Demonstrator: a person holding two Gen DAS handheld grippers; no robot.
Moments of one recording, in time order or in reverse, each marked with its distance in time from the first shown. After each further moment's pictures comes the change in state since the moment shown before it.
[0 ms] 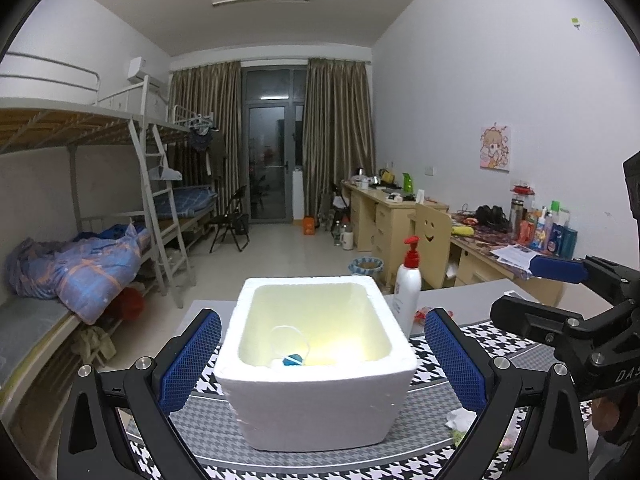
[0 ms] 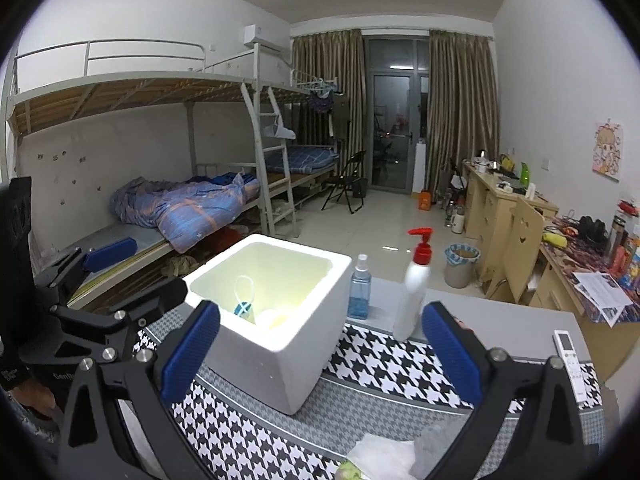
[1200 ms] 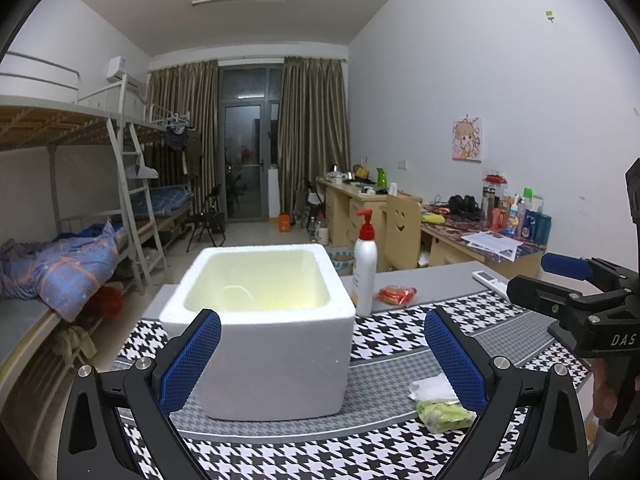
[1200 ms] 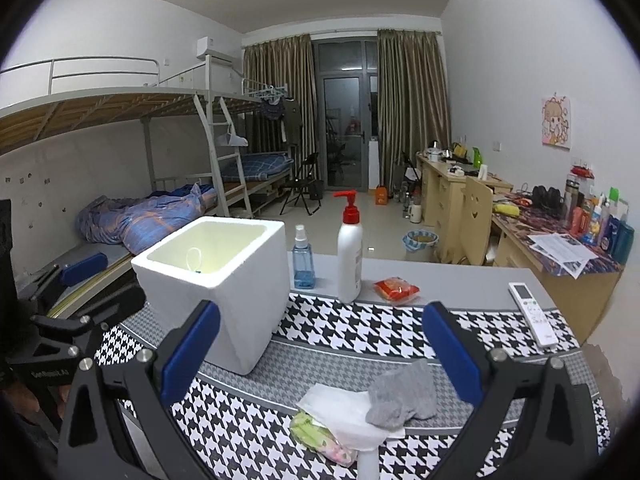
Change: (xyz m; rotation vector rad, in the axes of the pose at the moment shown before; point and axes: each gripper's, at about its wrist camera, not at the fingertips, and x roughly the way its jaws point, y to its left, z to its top) left arm -0.015 -0.027 -0.033 0.024 0.010 -0.090; right arm -0.041 -0.041 -0.057 0.097 -0.025 -0.125
